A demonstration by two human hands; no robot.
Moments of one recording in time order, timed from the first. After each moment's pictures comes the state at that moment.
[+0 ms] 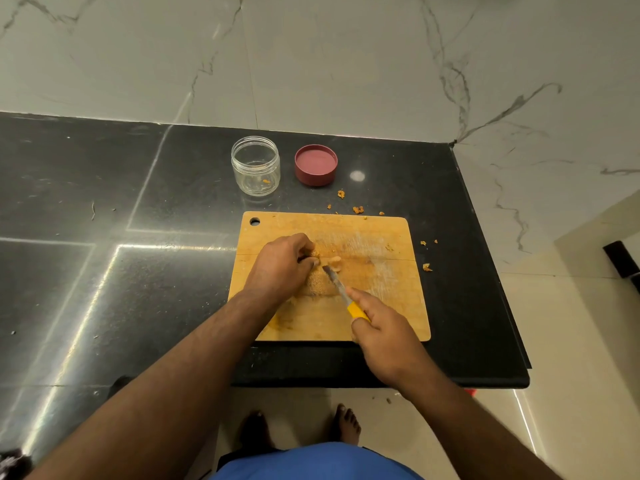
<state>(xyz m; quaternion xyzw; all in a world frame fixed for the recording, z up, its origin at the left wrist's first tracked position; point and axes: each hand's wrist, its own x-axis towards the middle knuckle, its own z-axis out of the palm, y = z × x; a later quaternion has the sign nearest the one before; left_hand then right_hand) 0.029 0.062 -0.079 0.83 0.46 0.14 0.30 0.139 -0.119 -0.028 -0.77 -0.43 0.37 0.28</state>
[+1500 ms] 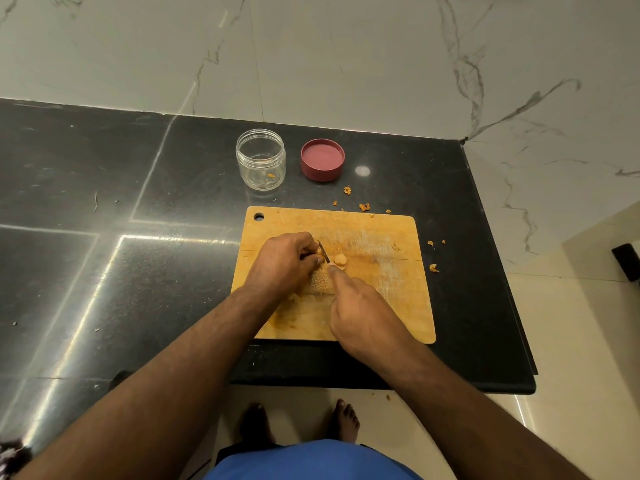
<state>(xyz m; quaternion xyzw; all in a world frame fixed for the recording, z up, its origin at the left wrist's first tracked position) 0.027 0.065 -0.079 0.82 0.45 0.15 0.31 0.129 -0.073 -0.030 -0.76 -0.57 0.26 0.14</state>
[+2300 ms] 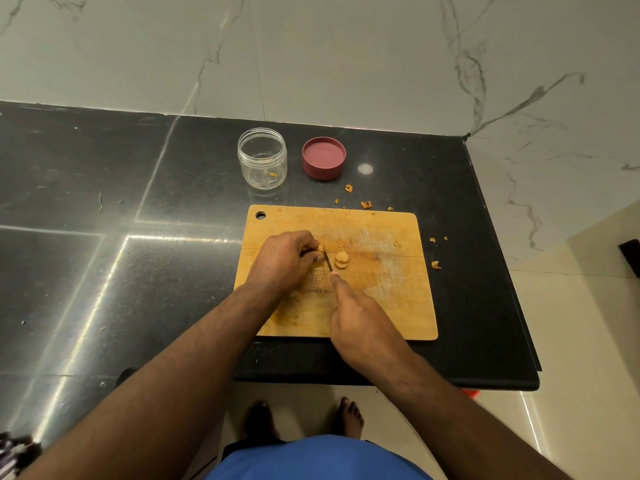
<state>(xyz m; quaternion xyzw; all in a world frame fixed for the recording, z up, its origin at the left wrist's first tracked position) 0.025 0.066 -0.080 0.82 0.45 0.15 0.30 0.121 -0.086 -0.043 -0.77 -0.54 0.29 0.15</state>
